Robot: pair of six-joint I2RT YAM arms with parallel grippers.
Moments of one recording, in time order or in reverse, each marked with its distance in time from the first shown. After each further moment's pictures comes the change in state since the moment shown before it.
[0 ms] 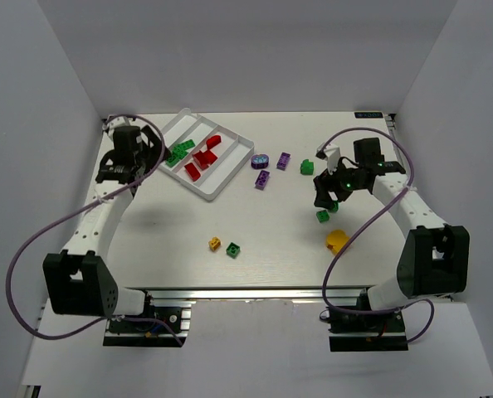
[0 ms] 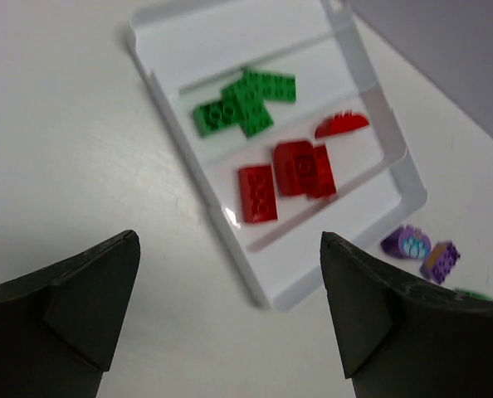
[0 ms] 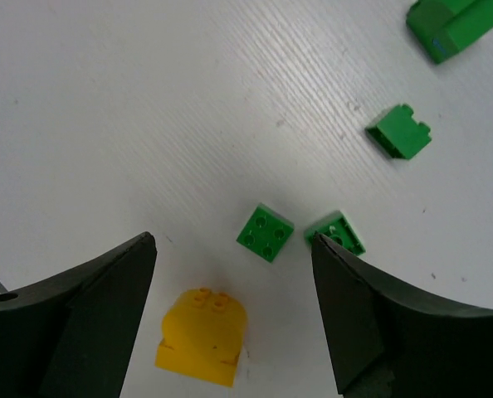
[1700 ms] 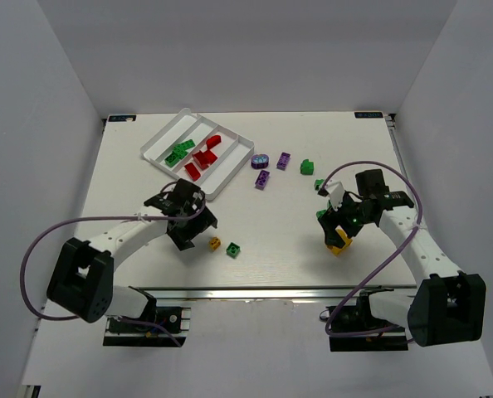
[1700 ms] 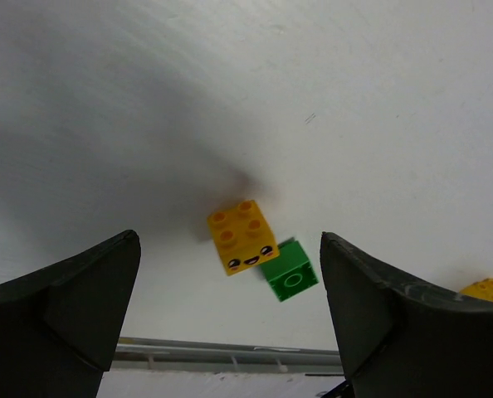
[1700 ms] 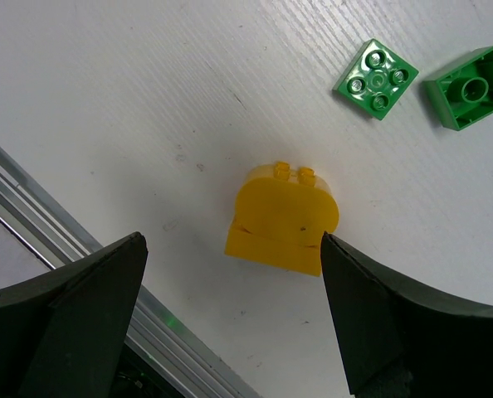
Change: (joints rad) left arm -0.401 -0.052 -0.428 -0.255 0.154 -0.499; right arm 0.027 -0.306 -0.269 -0.215 0.160 -0.080
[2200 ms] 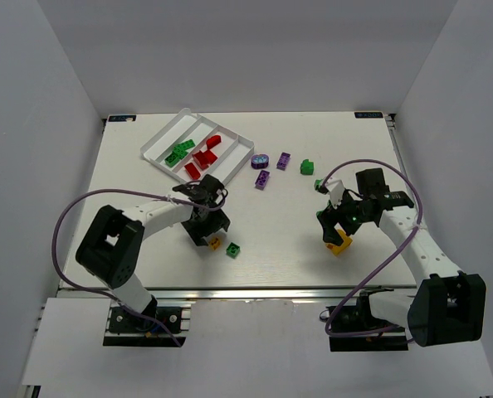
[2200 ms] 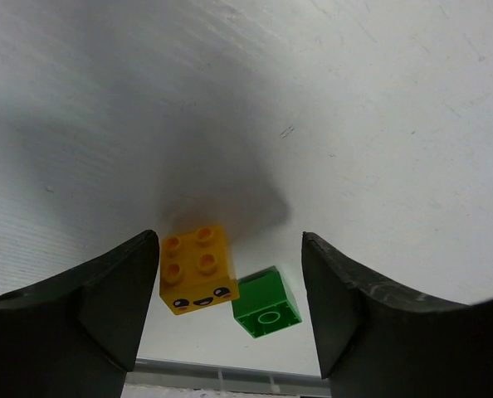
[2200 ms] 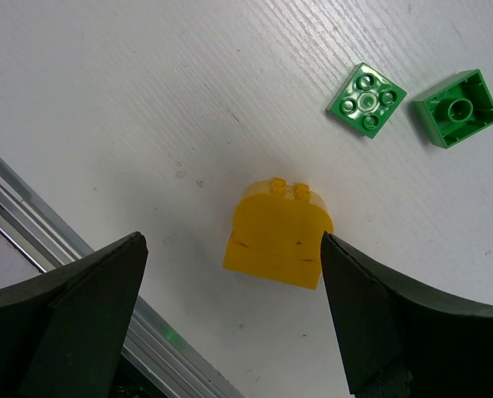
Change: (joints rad) left arm -0.106 0.285 0.181 -0.050 -0.045 -0.077; right arm 0.000 0.000 0.000 0.038 -0.024 0.021
